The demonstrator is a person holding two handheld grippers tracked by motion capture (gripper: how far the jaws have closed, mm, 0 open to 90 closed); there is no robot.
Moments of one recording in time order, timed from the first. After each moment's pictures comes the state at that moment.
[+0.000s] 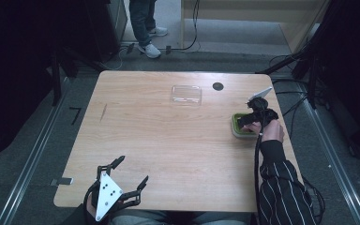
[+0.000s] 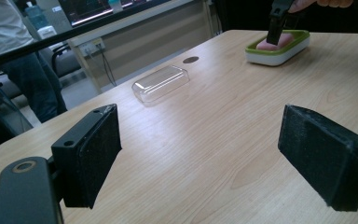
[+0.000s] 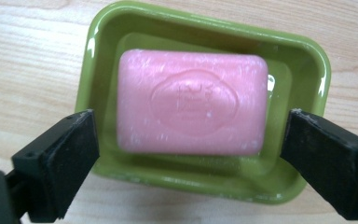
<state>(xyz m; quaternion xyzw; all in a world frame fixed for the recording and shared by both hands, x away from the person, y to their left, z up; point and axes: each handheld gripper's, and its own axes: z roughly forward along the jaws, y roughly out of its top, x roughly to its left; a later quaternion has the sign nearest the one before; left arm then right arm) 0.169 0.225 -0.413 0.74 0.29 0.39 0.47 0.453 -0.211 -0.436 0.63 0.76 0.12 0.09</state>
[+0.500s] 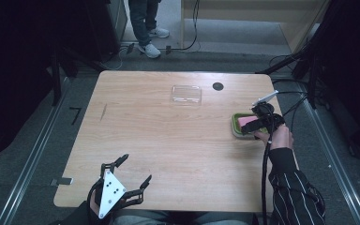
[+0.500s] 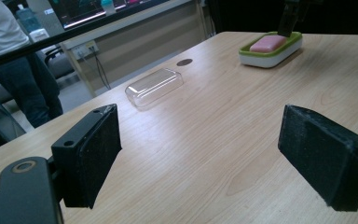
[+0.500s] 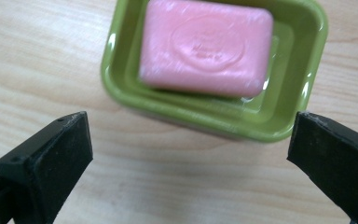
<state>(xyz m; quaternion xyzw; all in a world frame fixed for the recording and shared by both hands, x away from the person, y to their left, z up) 0.174 0.221 -0.413 0.74 0.28 0.38 0.47 0.419 -0.218 -0.418 0.60 0.78 0.12 0.08</state>
